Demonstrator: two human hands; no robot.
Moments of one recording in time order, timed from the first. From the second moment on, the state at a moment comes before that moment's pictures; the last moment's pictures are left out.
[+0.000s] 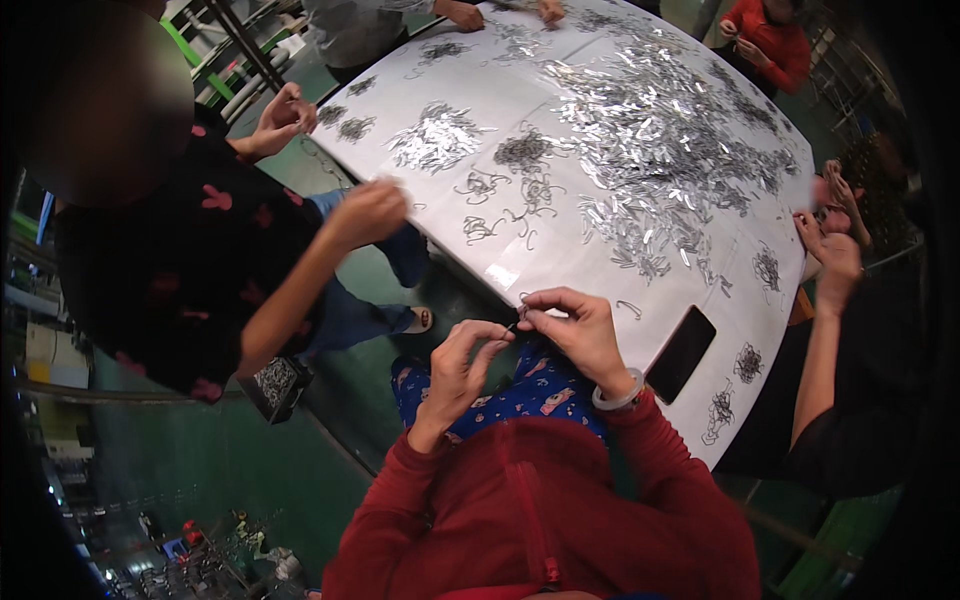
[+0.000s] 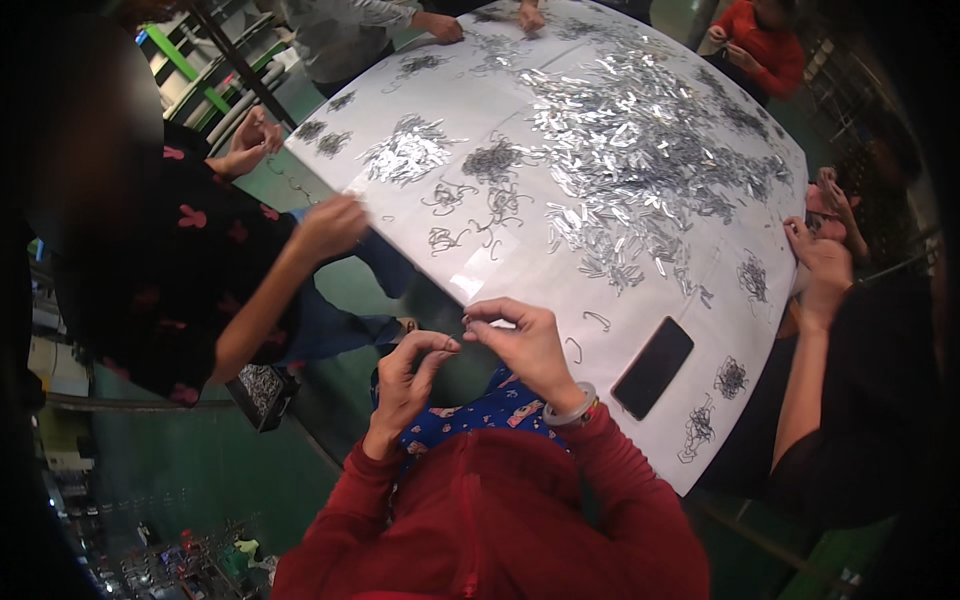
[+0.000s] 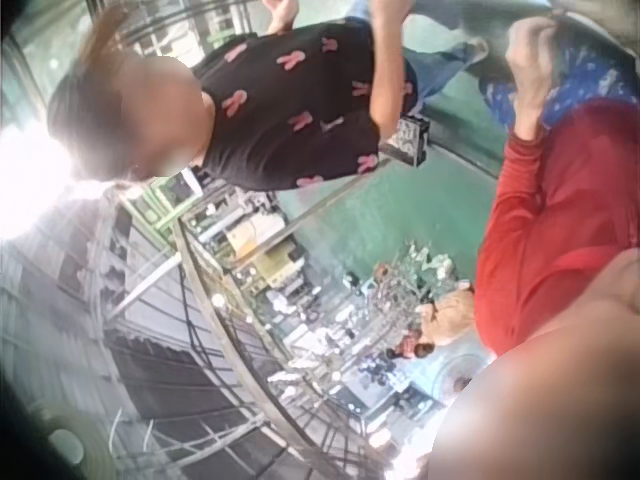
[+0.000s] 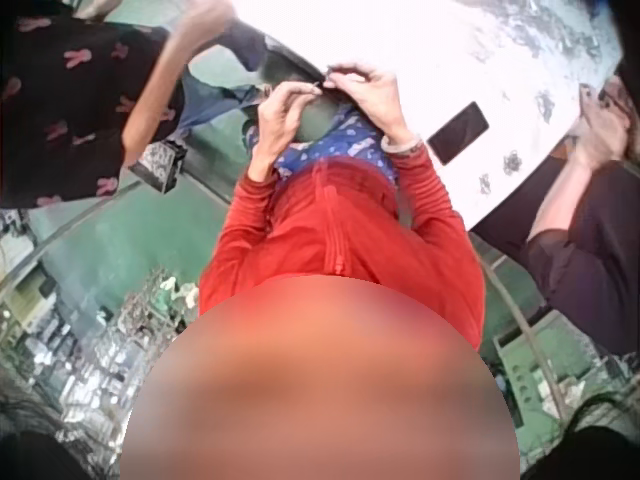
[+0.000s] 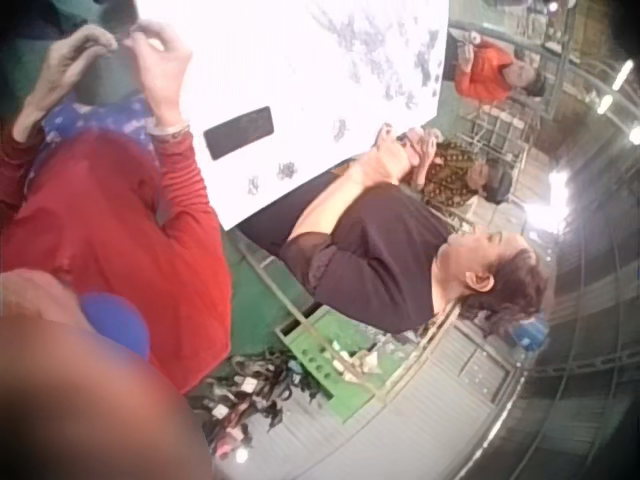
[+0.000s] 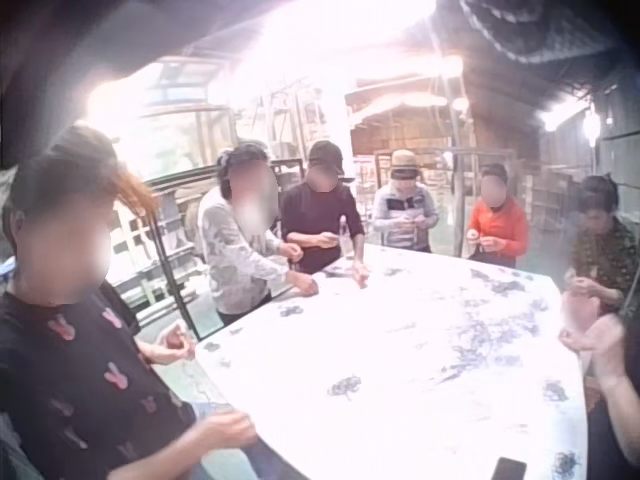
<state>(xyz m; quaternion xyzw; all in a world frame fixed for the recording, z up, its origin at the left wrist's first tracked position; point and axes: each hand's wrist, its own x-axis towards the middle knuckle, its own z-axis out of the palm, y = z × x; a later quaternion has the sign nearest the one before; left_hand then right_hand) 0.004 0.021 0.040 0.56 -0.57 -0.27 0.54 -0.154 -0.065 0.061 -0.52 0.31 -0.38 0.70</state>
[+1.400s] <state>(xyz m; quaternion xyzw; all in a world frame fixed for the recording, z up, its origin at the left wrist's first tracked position) 0.069 -0.162 -0.025 0.69 -0.69 0.04 0.21 -0.145 -0.014 0.065 -0.48 0.29 -0.39 0.73</state>
